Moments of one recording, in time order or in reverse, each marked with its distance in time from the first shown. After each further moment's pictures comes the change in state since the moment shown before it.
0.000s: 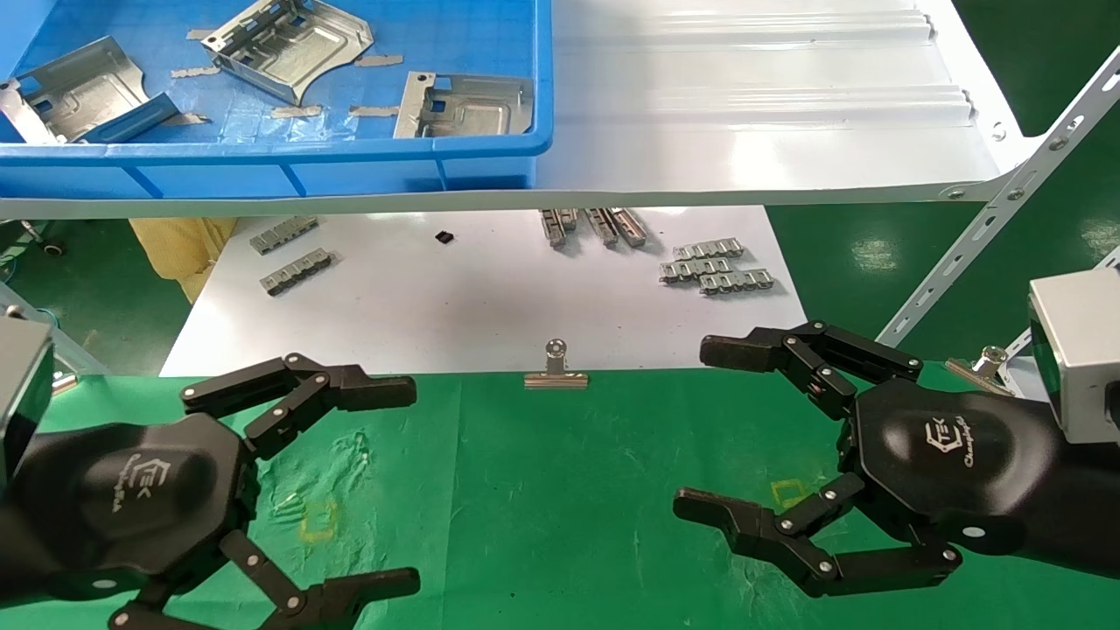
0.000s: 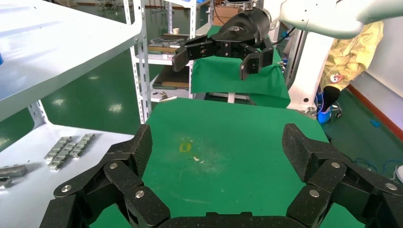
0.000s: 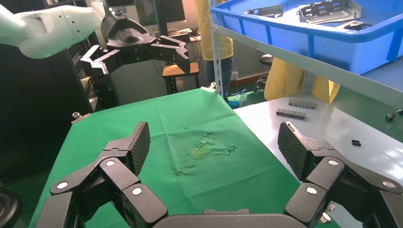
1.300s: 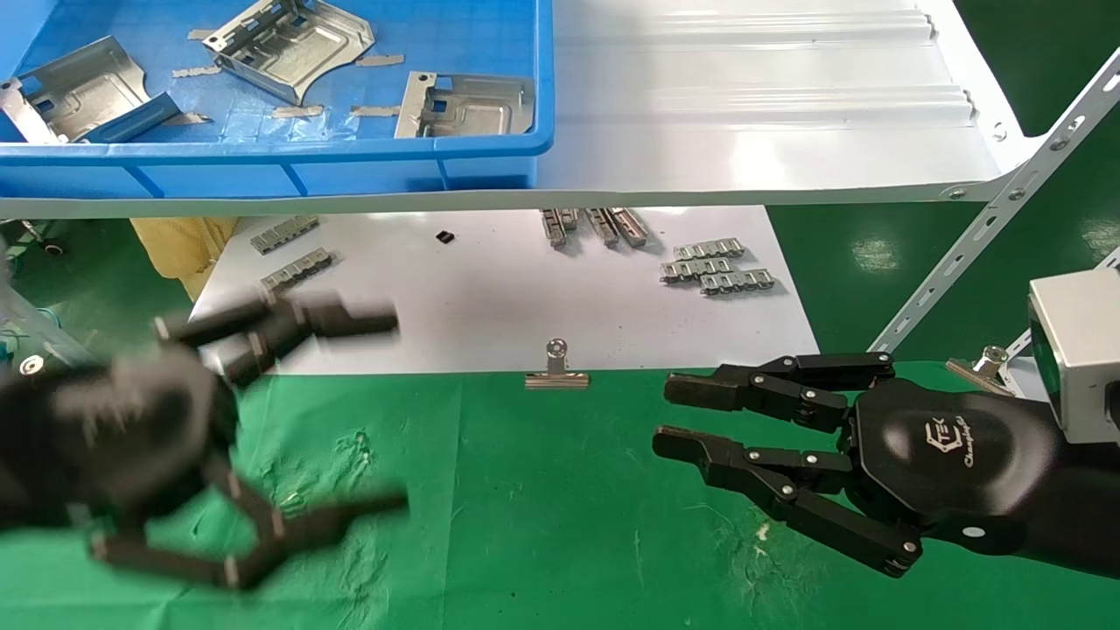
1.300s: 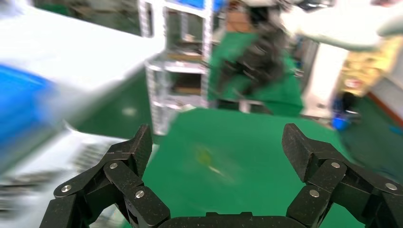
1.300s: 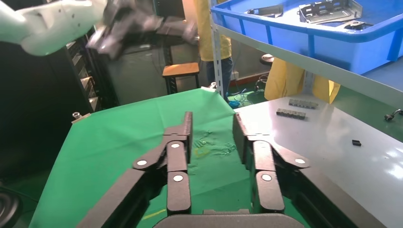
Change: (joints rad) left arm -0.200 0.033 0.015 0.079 0.082 -0.069 -0.062; right arm 0.000 0.000 0.000 0.000 0.000 0.000 0.000
